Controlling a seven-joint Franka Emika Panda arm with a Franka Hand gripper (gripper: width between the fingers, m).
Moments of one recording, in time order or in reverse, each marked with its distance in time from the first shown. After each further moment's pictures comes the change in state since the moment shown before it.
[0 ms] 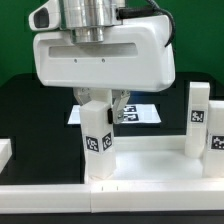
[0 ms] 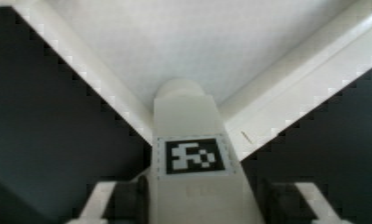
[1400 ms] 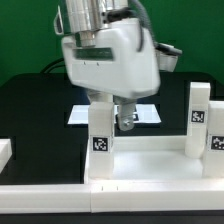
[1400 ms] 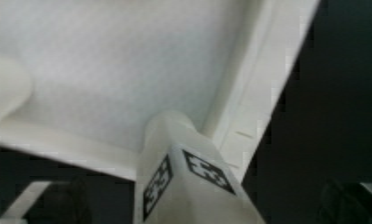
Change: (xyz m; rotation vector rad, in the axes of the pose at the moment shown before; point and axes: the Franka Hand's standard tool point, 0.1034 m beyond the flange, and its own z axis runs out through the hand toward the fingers) arm -0.007 -0.003 0.006 0.037 -0.014 0.283
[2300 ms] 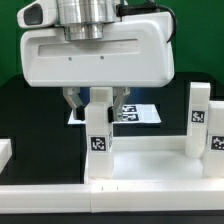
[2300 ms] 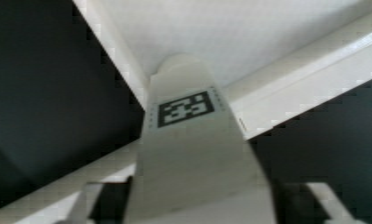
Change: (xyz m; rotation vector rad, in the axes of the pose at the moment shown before) arm 0.018 -0.001 -0.010 -0.028 0.032 -0.449
